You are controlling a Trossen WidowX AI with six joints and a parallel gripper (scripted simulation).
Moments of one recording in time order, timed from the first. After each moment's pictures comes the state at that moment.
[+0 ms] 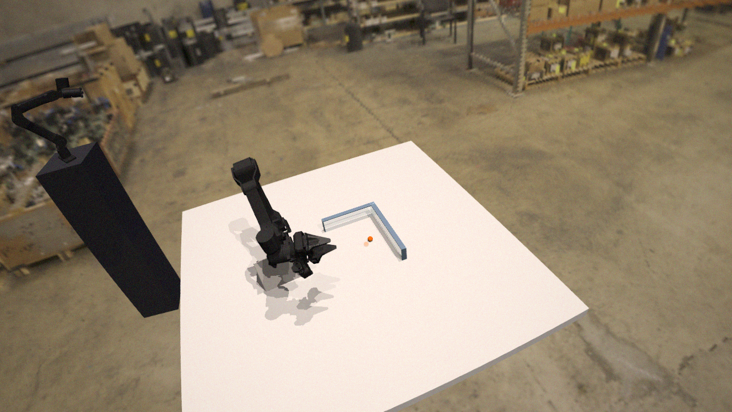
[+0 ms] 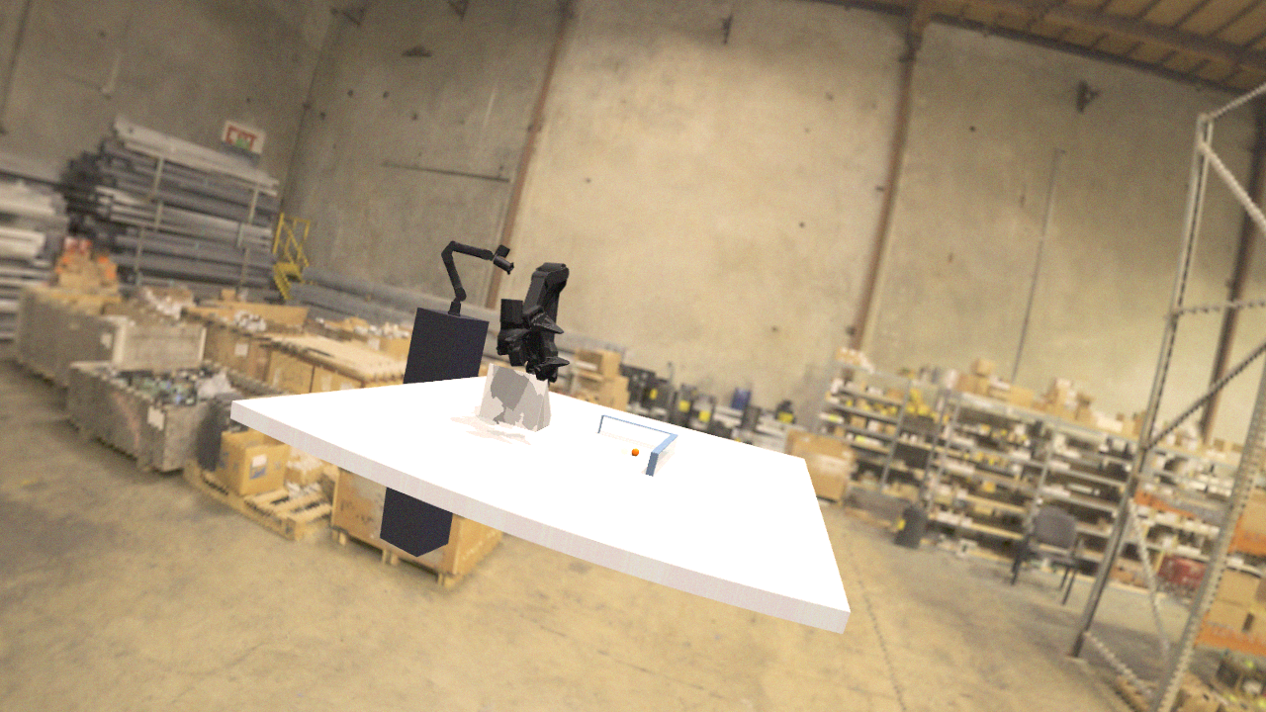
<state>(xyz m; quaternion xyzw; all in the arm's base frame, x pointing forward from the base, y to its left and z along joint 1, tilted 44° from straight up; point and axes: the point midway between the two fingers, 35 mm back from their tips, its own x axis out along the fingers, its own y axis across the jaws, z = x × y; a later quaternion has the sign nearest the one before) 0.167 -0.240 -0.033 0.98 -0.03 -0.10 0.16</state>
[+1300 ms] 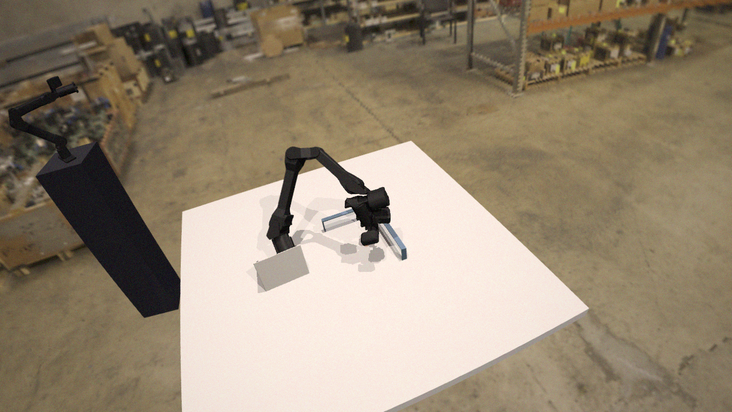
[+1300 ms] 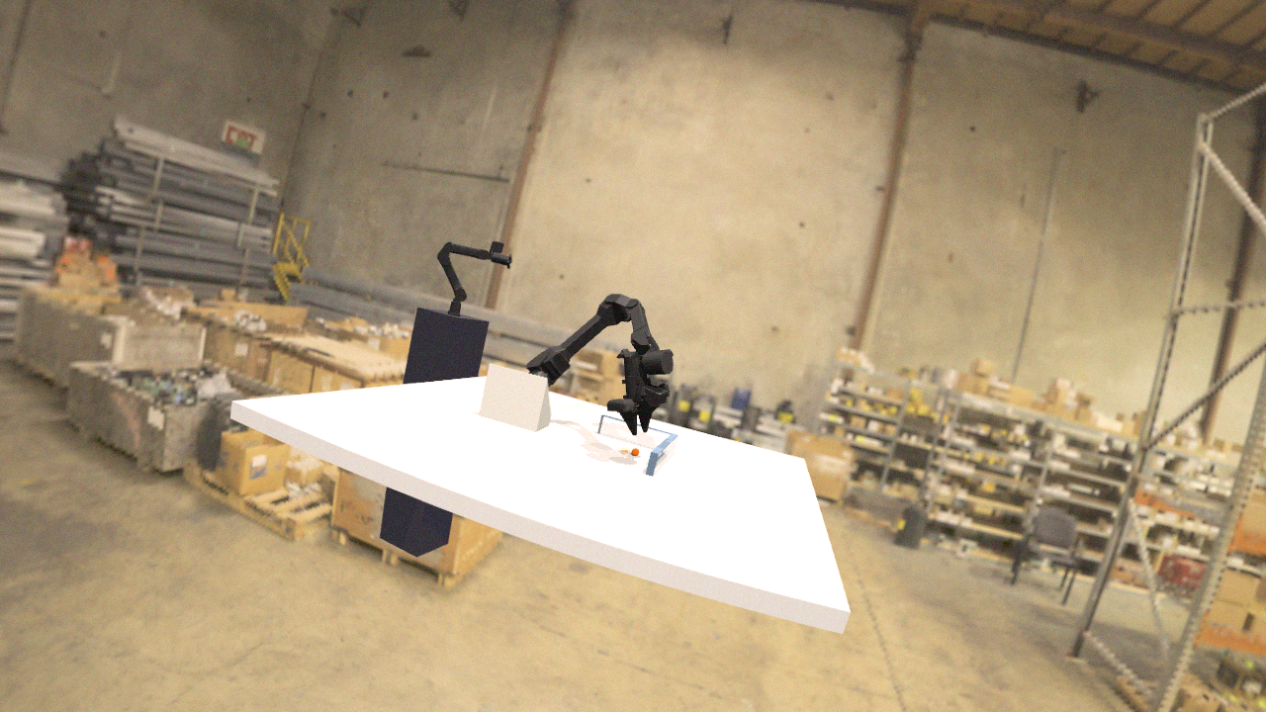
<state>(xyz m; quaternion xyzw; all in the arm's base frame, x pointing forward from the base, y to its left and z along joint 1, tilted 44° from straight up) 0.343 0.011 -0.049 0.40 0.64 0.17 0.64</state>
